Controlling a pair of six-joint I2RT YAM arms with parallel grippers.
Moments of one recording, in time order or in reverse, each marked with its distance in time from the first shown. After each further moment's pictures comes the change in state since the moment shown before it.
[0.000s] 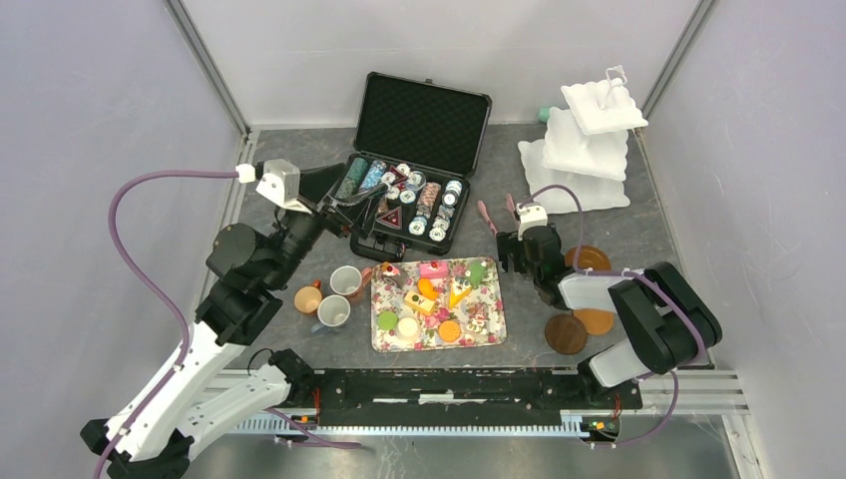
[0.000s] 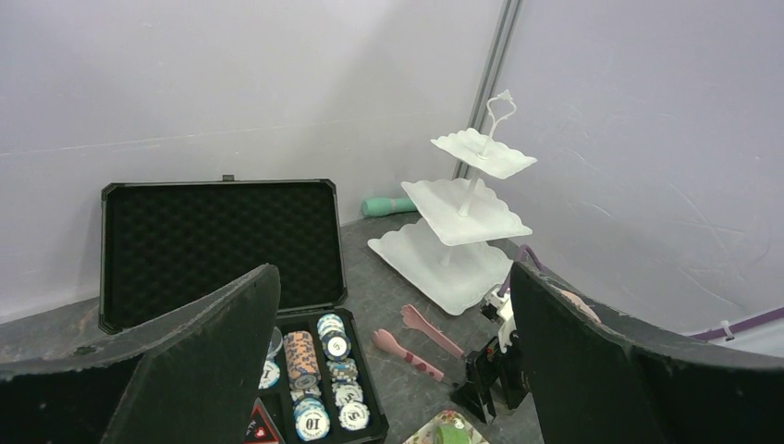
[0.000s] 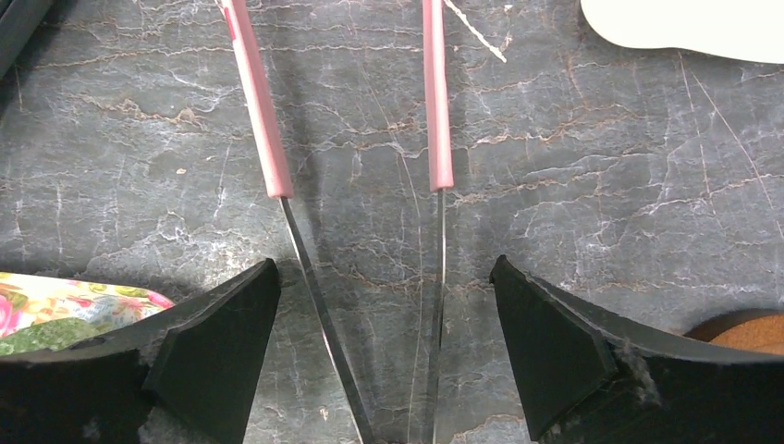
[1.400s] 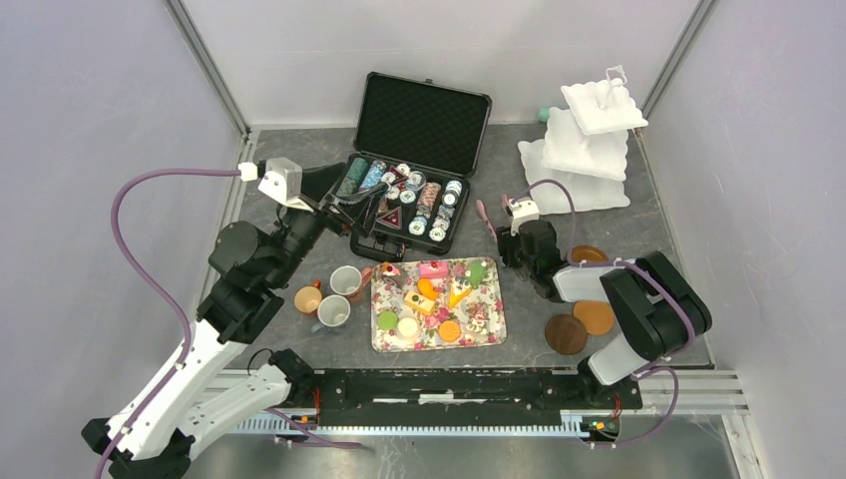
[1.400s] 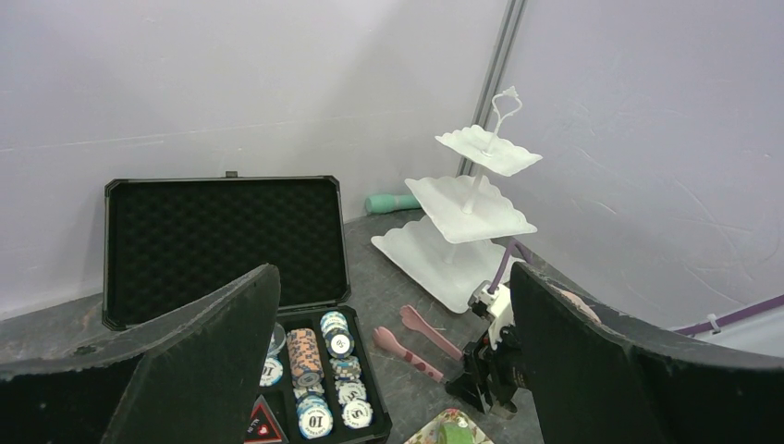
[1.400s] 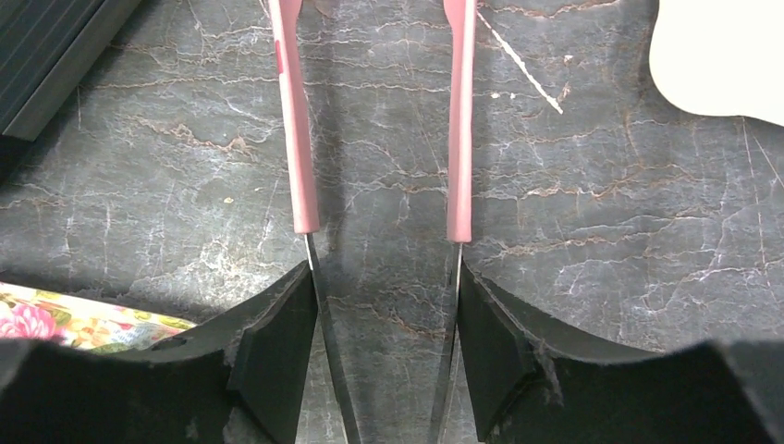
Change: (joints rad) left arm 0.009 0.007 0.000 0.000 0.005 0.000; right arm -0.002 0.074 0.055 0.041 -0.080 -0.034
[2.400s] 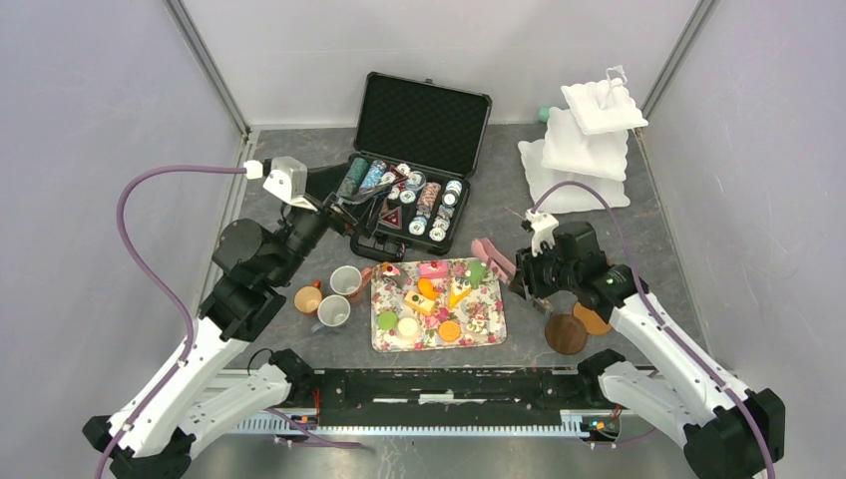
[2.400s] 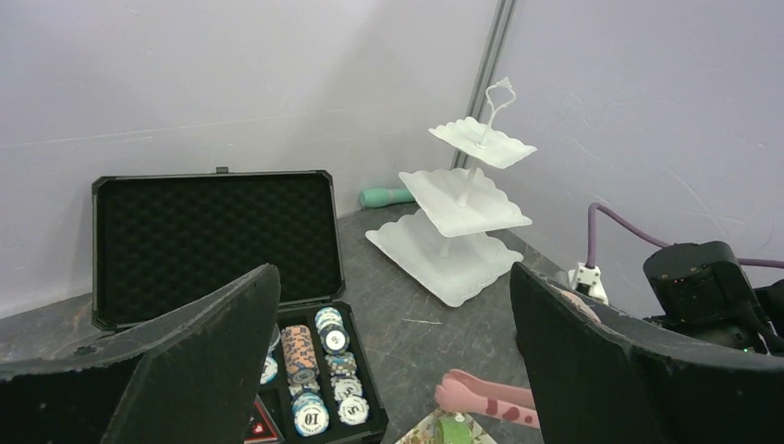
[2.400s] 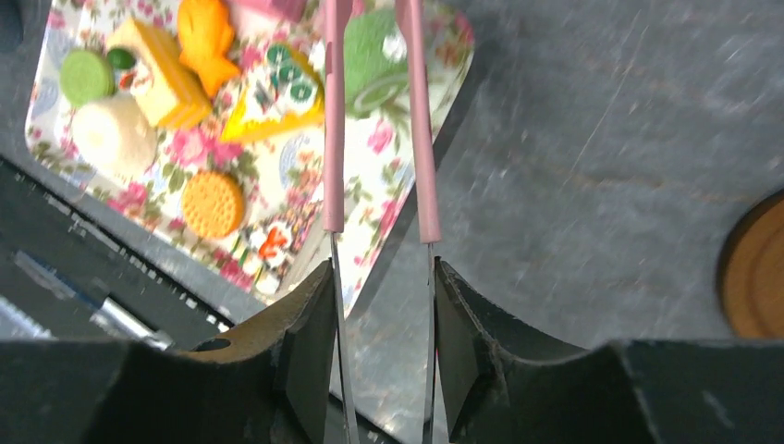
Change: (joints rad) left arm 0.000 0.010 0.000 0.000 0.019 -0.001; right arm -0.002 -0.671 0.182 -1.051 -0.414 0.027
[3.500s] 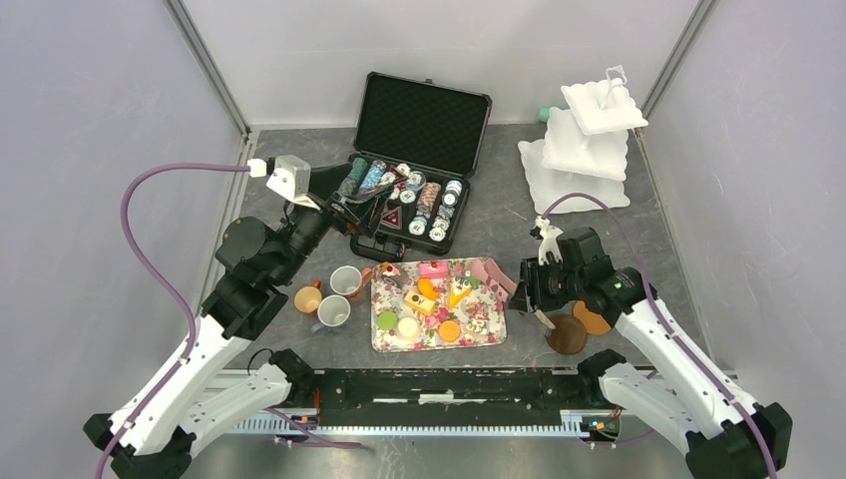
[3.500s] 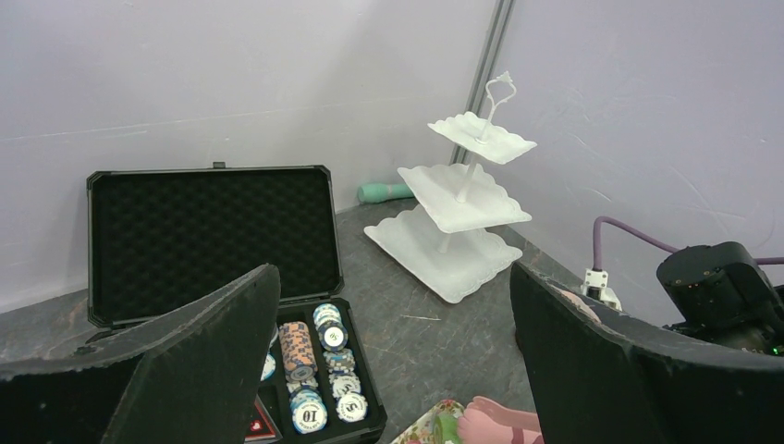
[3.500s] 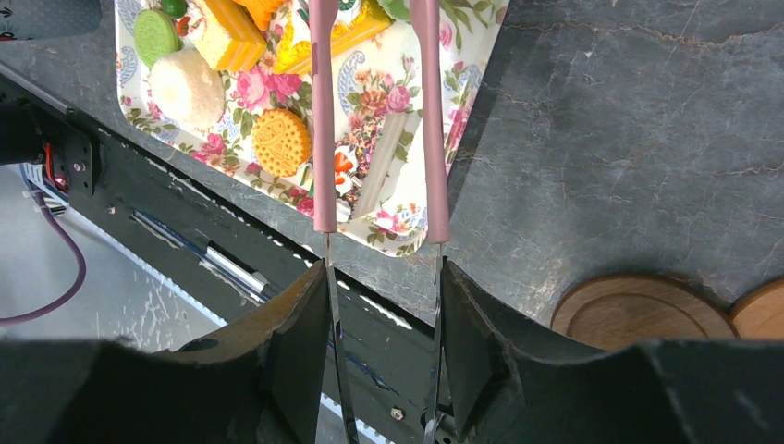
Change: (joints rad) left arm 0.000 0.014 0.000 0.000 0.007 -0.005; right arm 0.000 -0.061 0.026 -0.225 -0.107 0.213
